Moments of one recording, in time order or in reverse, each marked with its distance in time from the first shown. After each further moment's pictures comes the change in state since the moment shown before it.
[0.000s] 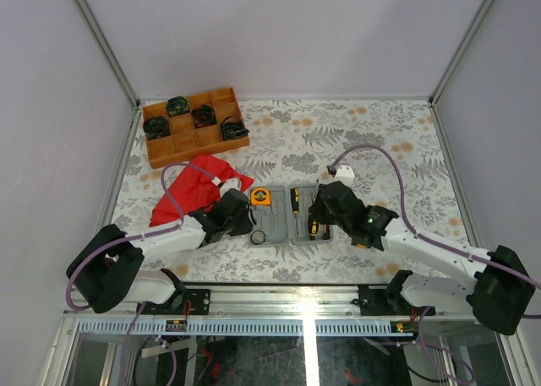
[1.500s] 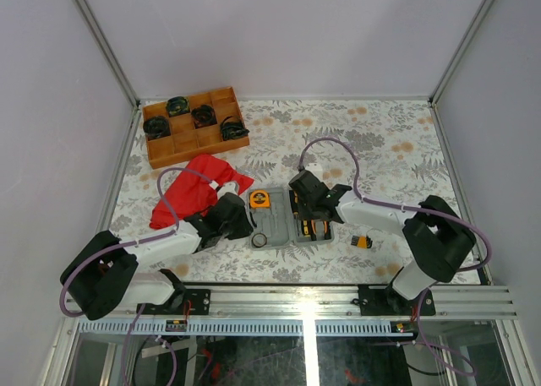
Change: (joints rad) left arm -0.001 -0.056 -0.060 0.029 0.021 -0.019; right arm -0.062 0.499 0.241 -0.077 -0.098 -0.124
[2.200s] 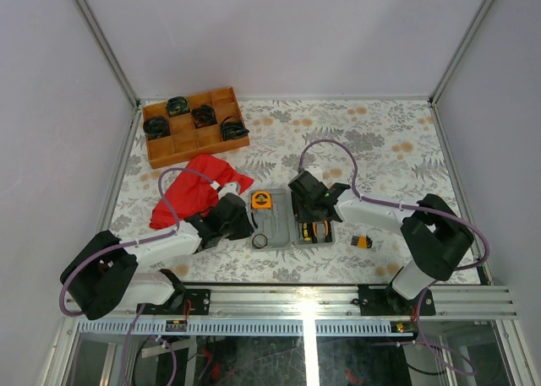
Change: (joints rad) left arm -0.004 0.000 0.000 0.003 0.005 0.000; right arm 0.000 0.029 0.019 -0.063 -0.024 0.008
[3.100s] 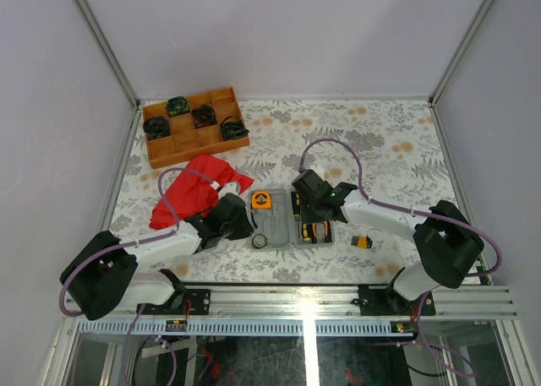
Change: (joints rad) left arm 0.000 -0.002 -0.001 0.002 0.001 0.000; right arm -0.001 -0.073 0.000 -0.066 -0.031 -0.031
